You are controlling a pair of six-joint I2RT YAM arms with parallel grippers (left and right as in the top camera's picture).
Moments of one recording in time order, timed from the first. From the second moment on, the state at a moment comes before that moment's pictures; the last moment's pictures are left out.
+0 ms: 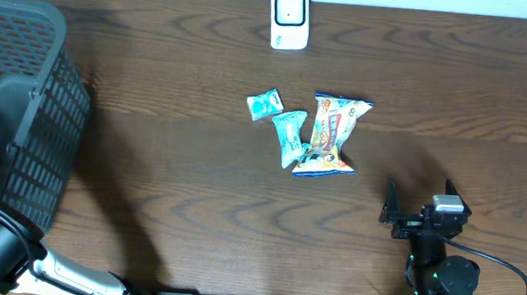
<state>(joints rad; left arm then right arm) 0.96 1.93 1.39 -0.80 -0.13 -0.50 0.01 0.01 0.01 -0.07 -0.03 -0.02</state>
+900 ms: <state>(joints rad) 0.96 1.93 1.34 -0.71 -0.17 -0.51 0.01 0.01 0.01 -0.07 -0.03 -0.02</state>
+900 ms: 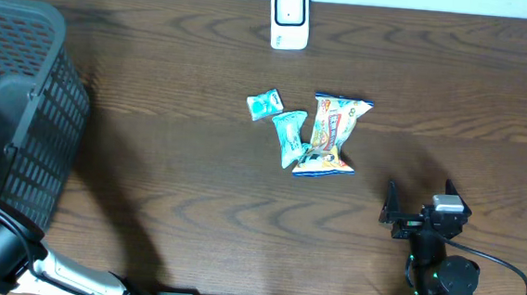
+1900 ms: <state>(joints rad) 0.92 1.45 1.34 -0.49 0.57 -0.75 0.01 0.01 0.01 -0.07 -0.03 -0.02</state>
